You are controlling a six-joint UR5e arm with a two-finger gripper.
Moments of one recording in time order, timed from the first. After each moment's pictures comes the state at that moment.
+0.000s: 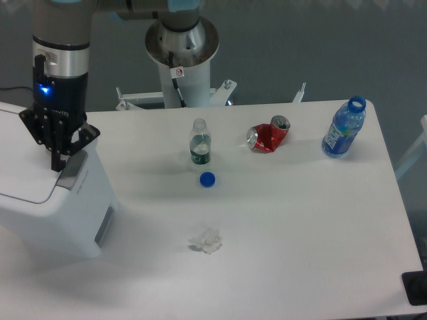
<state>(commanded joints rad) 2.05 -1.65 -1.59 -0.95 1.33 0.33</state>
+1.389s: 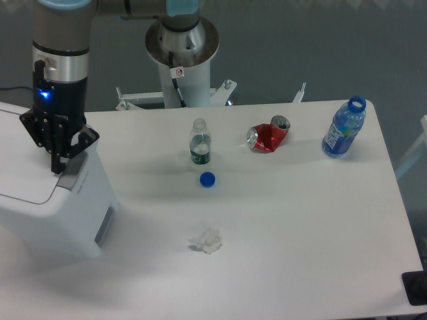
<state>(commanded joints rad) 2.05 -1.67 -1.60 -0.95 1.33 0.33</state>
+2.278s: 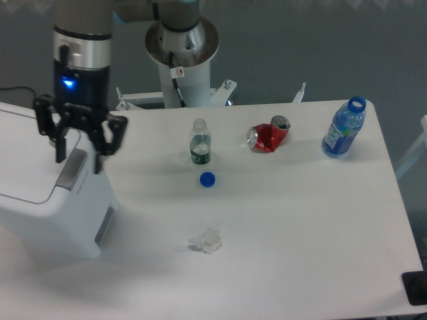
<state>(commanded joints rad) 2.28 -1.66 -1.57 -0.95 1.31 0.40</state>
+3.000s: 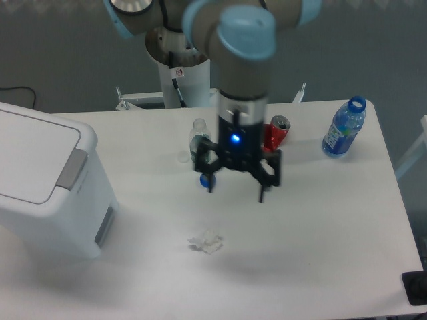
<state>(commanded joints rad) 2.57 -1.90 -1.56 -0.97 1.41 1.01</state>
